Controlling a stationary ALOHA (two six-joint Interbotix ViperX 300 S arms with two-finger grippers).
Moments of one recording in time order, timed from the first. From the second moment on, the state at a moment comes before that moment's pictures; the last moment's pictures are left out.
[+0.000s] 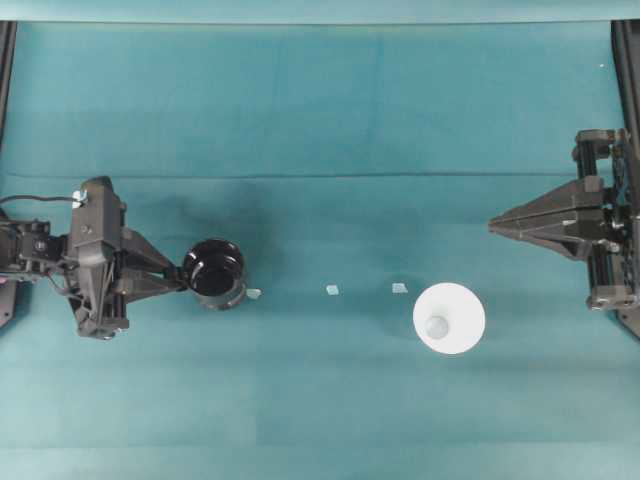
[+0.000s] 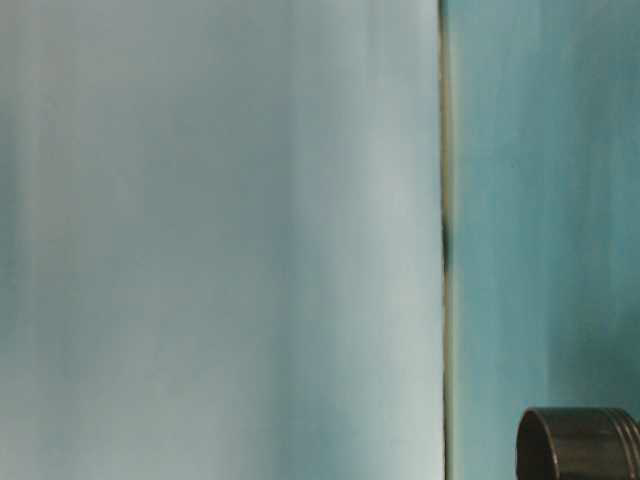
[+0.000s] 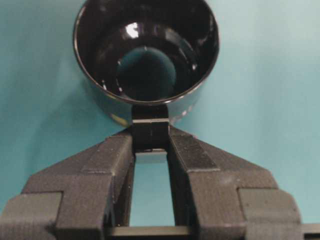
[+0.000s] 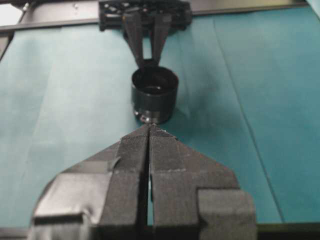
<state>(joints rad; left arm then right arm) 0.00 -0.31 1.26 0.01 -0.33 -0.17 -0.03 -0.90 1.14 0.01 -0.06 0.07</state>
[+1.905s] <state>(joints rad) 0.02 0.14 0.76 0.01 -0.46 -0.02 -0.03 -0.90 1.14 0.01 -0.02 0.07</state>
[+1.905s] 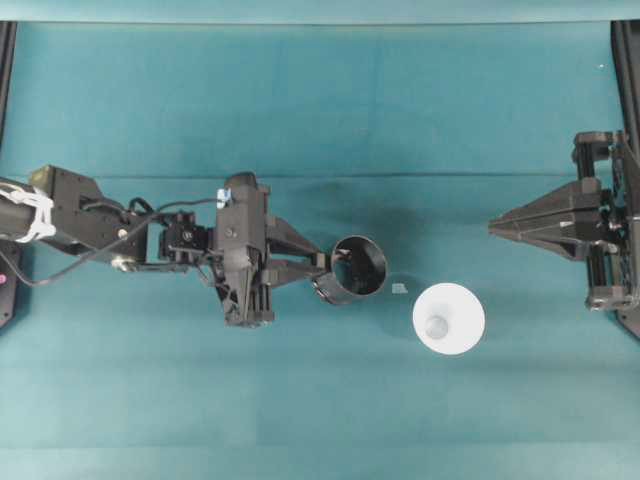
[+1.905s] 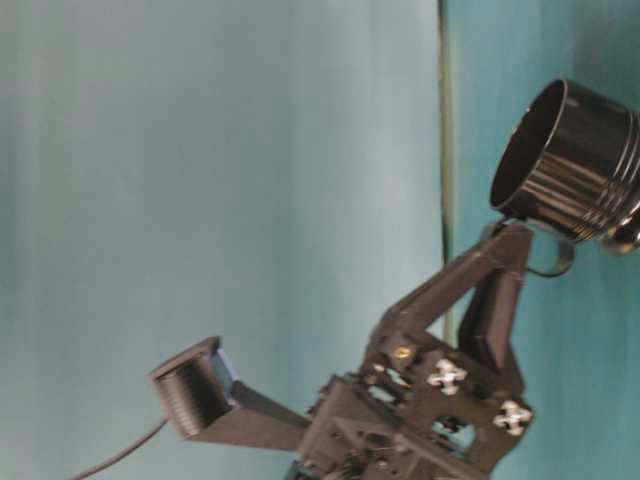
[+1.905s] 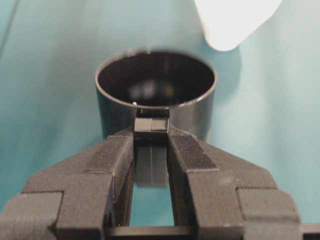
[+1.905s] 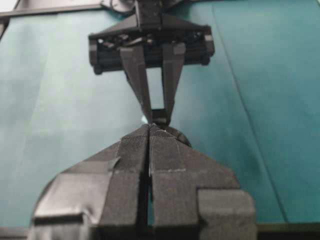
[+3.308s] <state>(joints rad) 0.00 0.14 0.79 0.01 -0.38 -0.03 -0.03 -0.90 1.14 0.01 0.01 0.07</state>
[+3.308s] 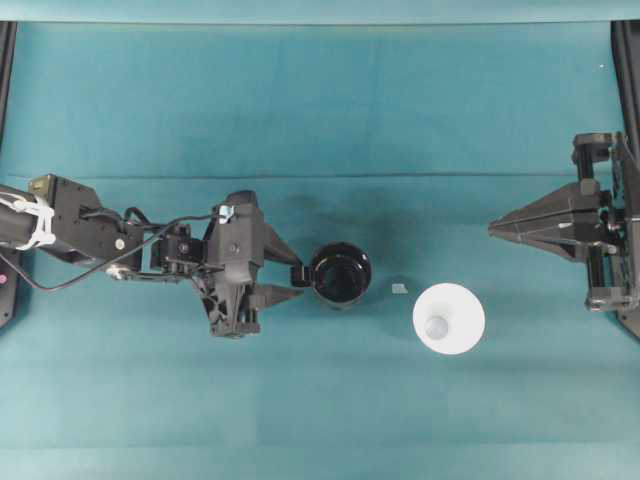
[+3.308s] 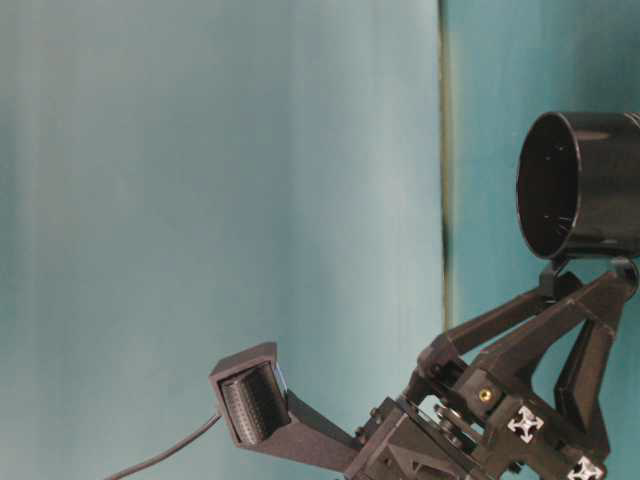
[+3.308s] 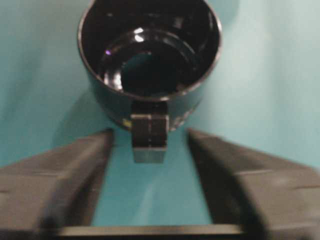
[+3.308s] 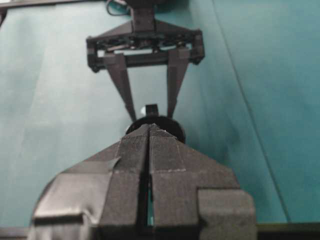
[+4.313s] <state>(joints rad) 0.00 -0.03 0.90 0.01 -0.28 -0.04 -0.03 -0.79 1.09 0.02 0.30 0.29</state>
